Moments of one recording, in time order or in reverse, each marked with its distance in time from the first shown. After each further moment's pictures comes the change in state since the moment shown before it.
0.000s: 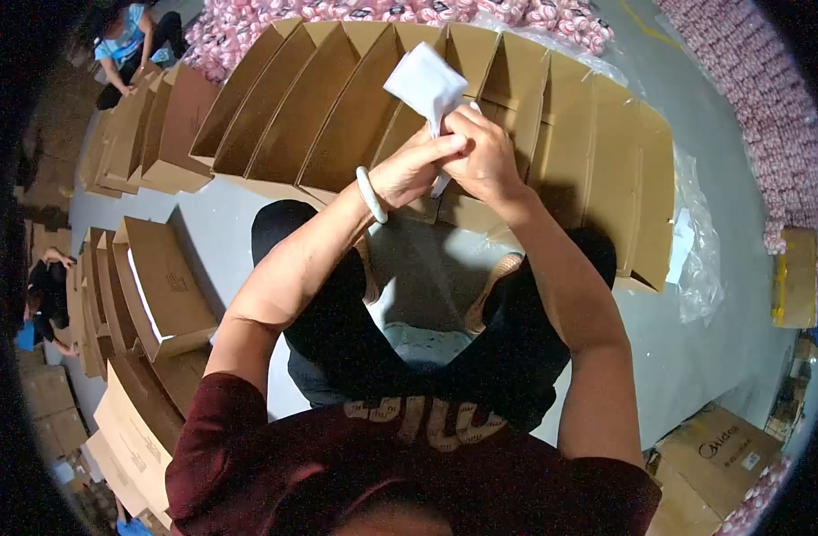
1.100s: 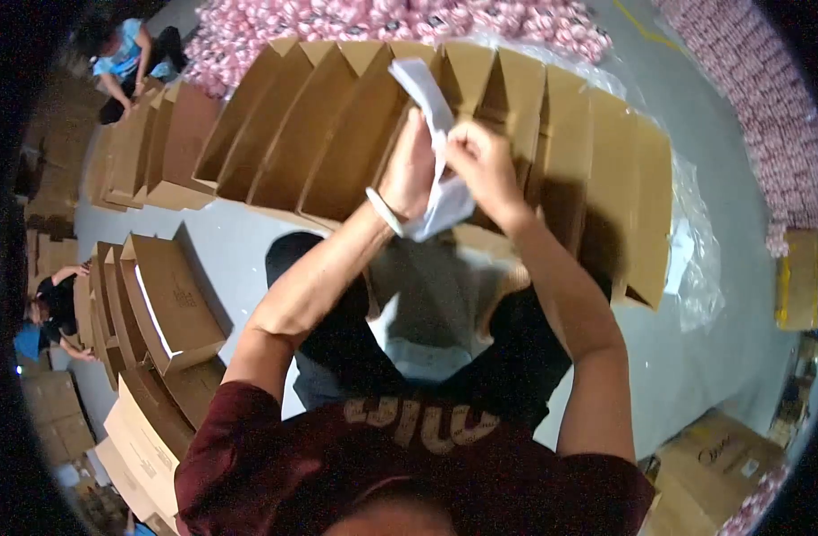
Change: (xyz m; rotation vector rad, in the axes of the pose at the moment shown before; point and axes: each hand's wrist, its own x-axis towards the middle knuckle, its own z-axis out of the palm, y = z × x) left_hand 0.018 -0.017 0.002 -0.325 0.289 0.157; right_hand -0.010 0.009 -0.004 0.605 -0.041 0.539
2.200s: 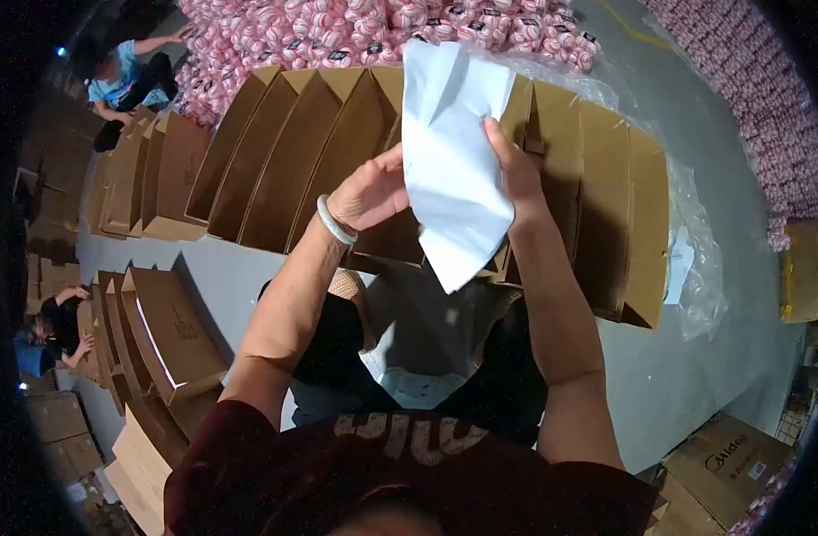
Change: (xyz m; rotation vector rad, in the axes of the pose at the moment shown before) left_hand -0.017 0.059 -0.011 0.118 -0.378 -0.284; right_hand 0.005 -0.004 -0.028 0.900 0.157 0.500
